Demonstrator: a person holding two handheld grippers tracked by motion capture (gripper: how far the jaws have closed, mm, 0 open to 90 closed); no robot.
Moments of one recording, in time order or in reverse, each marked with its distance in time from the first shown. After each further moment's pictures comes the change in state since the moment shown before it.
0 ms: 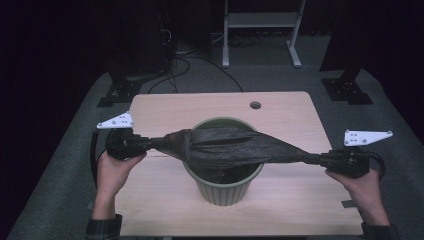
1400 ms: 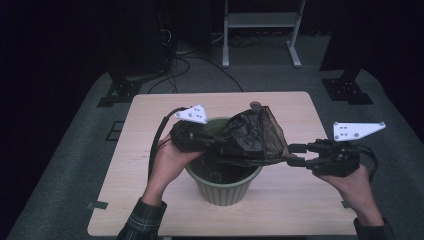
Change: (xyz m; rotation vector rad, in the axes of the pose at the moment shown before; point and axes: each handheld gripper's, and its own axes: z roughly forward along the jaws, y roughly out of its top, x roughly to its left) left arm -0.076 0.080 0.112 0.102 -0.192 0.248; right arm 0.050 0.053 0.018 -0.050 0.103 -0.082
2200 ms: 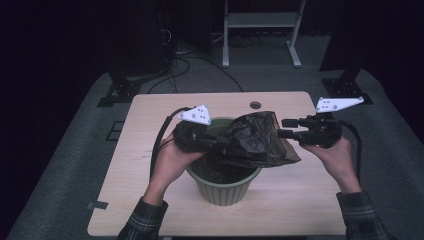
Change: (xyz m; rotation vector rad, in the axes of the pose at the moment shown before) left arm -0.003 0.003 0.001 0.008 -0.004 0.024; right arm -0.055 0.023 0.023 0.022 -0.131 0.031
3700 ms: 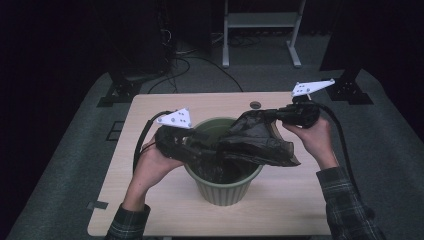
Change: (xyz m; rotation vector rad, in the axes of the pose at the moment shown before) left arm -0.002 -0.014 -0.029 -0.011 0.012 0.015; right arm -0.027 0.035 0.053 0.066 -0.029 -0.050
